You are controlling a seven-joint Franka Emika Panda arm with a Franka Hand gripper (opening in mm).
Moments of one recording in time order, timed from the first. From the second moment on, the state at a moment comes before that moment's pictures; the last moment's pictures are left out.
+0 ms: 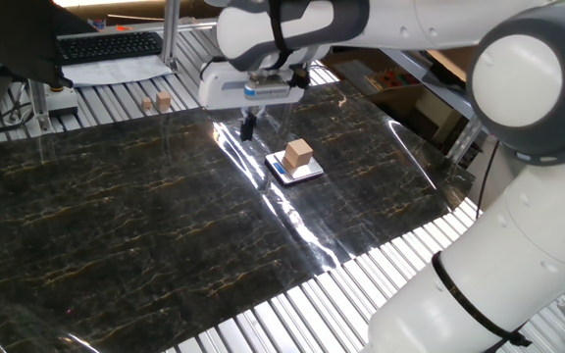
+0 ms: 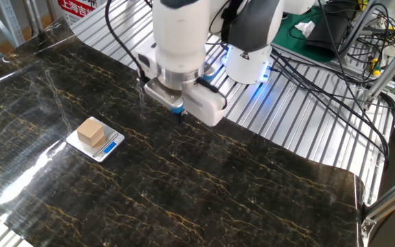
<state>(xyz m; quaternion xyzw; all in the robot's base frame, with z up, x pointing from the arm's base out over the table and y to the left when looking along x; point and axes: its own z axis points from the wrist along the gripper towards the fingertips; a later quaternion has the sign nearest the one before) 0.500 -0.003 0.255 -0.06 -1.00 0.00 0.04</state>
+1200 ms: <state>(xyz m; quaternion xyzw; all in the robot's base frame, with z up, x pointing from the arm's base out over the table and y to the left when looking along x) 0.516 -0.034 0.211 -0.05 -1.00 0.00 0.04</state>
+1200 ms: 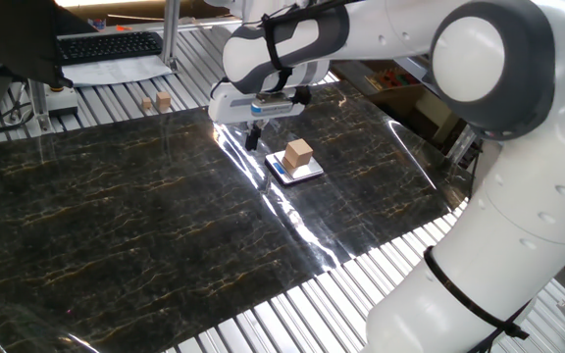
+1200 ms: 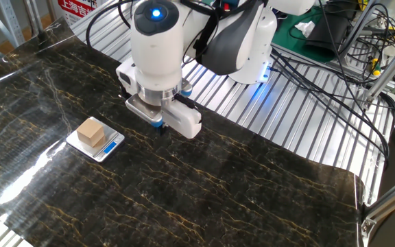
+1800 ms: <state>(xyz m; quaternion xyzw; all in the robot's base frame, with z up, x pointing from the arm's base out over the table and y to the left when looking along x) 0.520 -0.035 0.195 -0.04 -1.00 0.00 0.02</state>
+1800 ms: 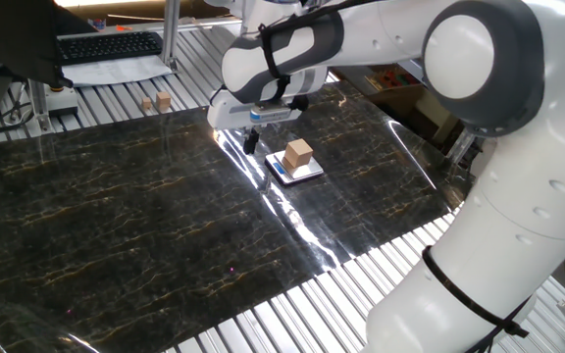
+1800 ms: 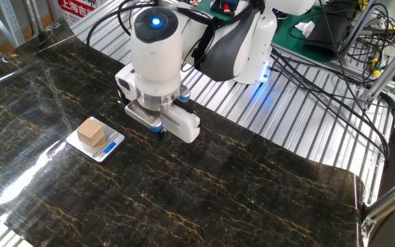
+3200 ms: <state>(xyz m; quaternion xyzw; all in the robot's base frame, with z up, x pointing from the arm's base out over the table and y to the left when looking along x) 0.543 -0.062 0.186 -0.02 -1.00 0.01 0.03</state>
